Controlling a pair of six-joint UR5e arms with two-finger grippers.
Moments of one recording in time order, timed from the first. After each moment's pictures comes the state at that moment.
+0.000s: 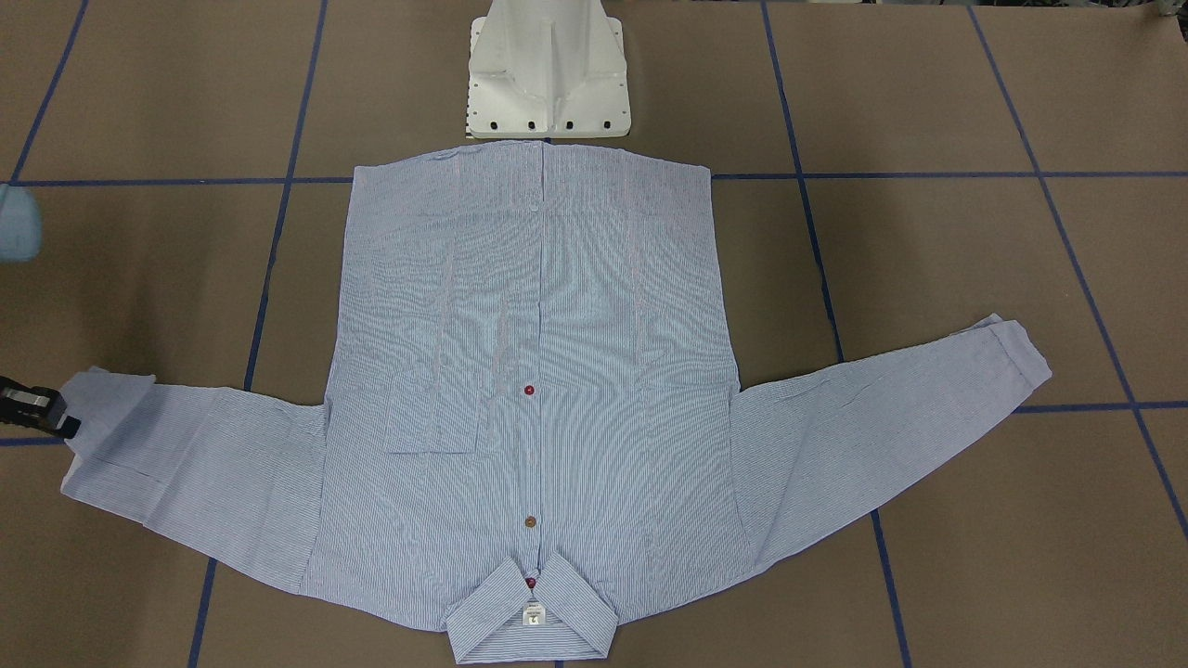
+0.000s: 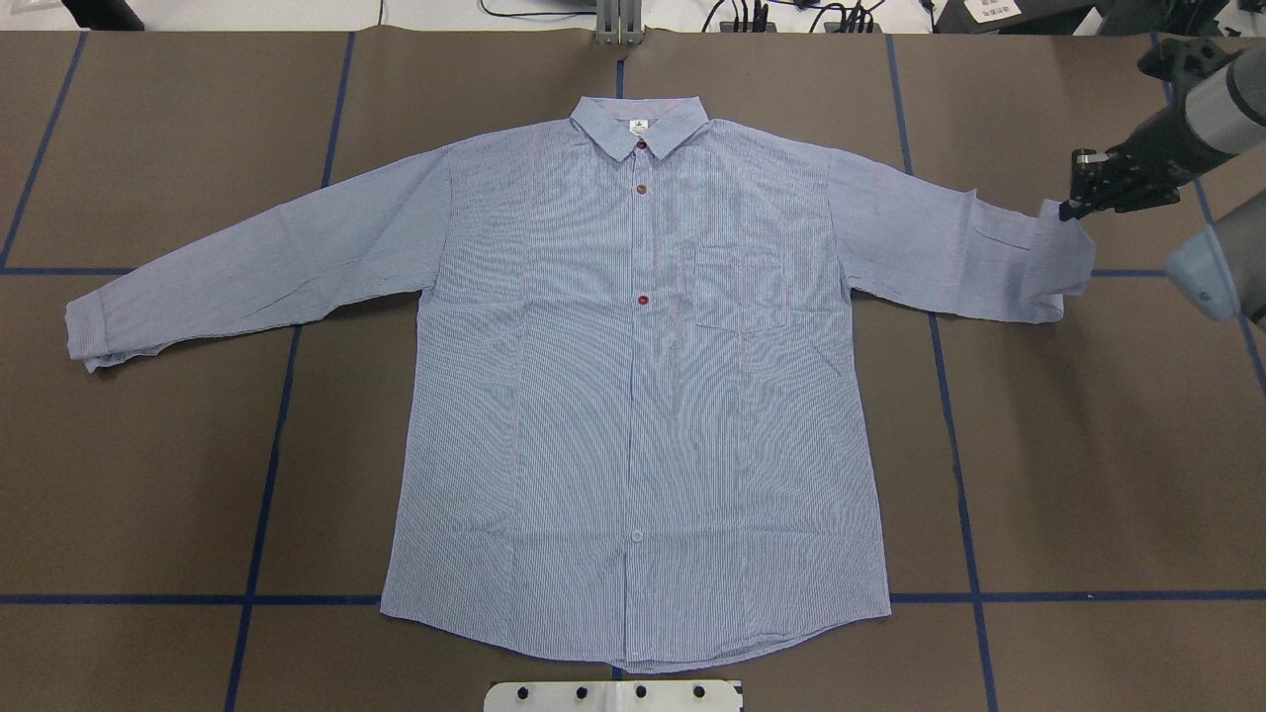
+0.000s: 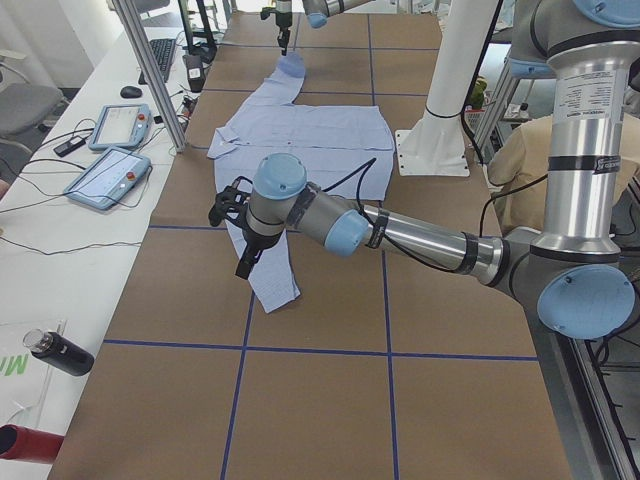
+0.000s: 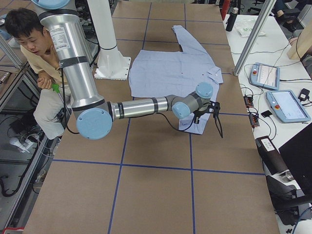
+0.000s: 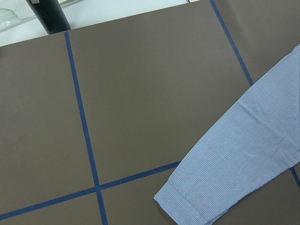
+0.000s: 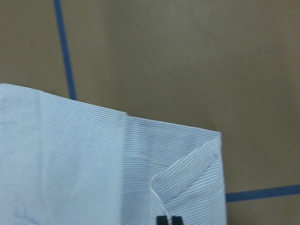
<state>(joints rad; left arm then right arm) -1.54 -1.56 -1.84 -1.85 -2.39 -0.12 1.16 -1.25 1.44 -1.13 2.36 0.94</state>
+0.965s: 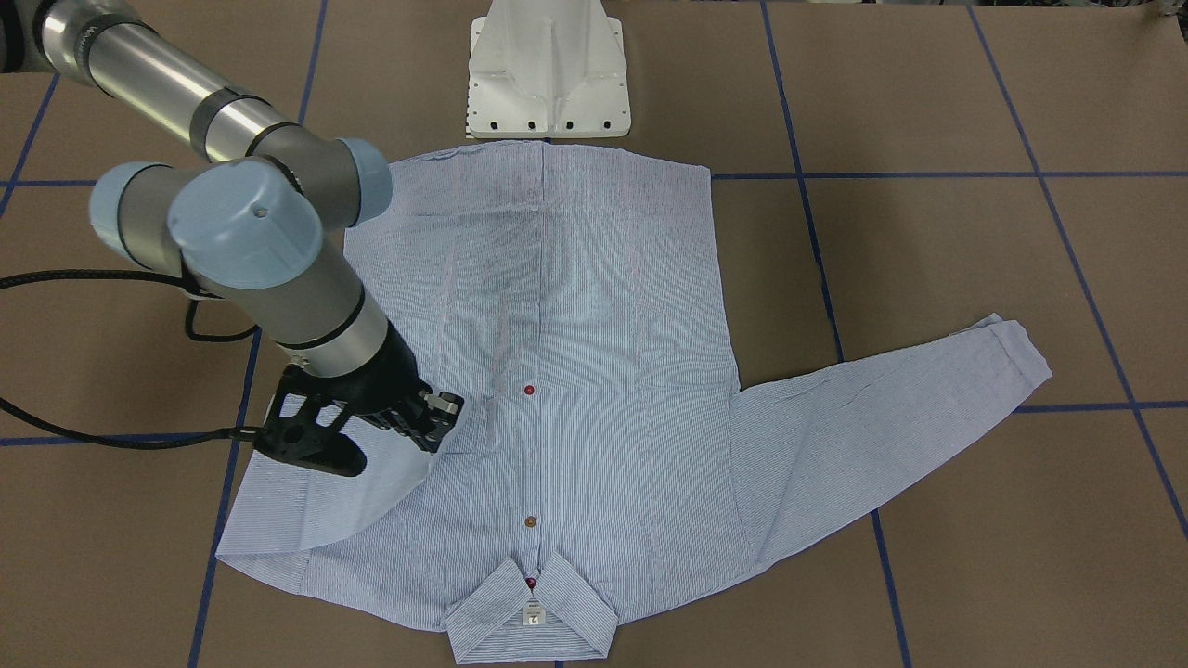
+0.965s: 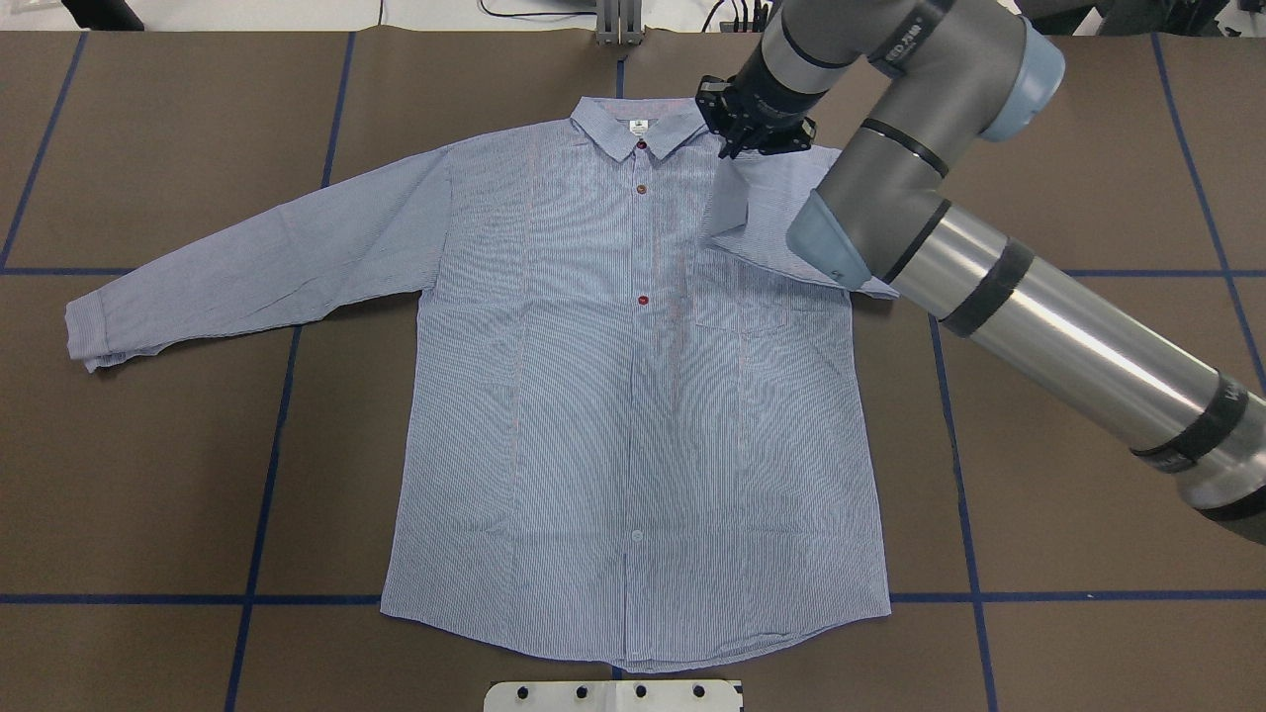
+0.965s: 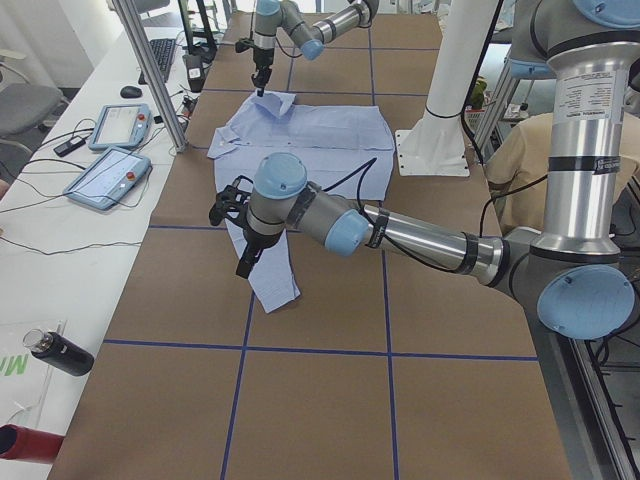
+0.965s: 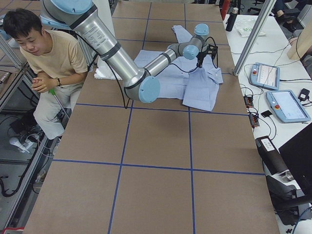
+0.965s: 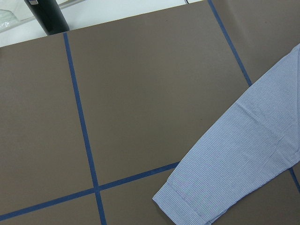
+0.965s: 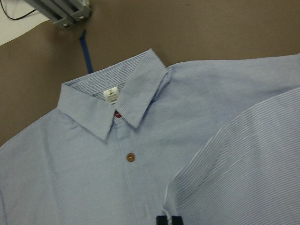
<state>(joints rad) -1.54 -1.56 -1.84 -1.85 -2.40 -0.13 0.84 -0.70 1.32 -1.29 2.05 1.36</state>
